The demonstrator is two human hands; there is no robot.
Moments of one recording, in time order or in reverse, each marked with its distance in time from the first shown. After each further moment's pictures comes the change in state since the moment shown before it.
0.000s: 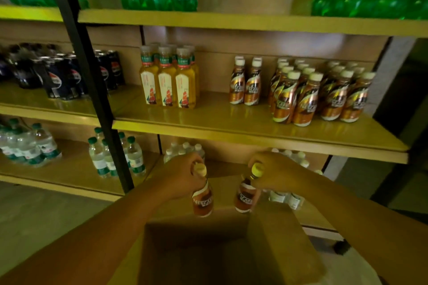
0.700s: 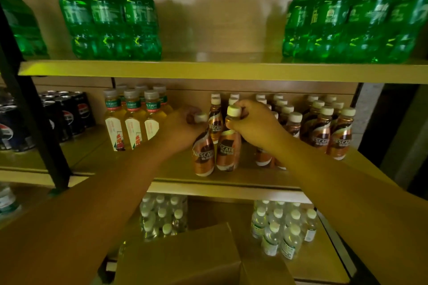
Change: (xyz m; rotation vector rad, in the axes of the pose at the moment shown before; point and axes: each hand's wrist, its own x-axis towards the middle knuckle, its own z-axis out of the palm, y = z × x) left_hand 0.187 0.101 -0.085 -0.289 0.402 0.180; right_hand 0.091 -0.021 -0.159 0.460 0.582 -0.058
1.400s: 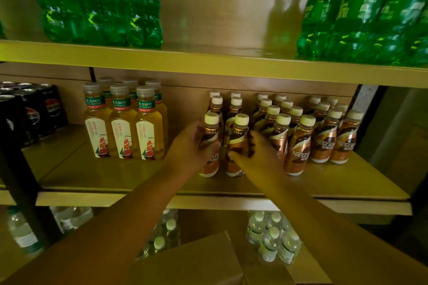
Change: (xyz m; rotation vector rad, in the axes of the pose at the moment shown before) left_hand 0.006 -0.059 0.044 -0.214 -0.046 0.075; right_hand 0.002 0.077 0.078 -0.045 0.165 0.198
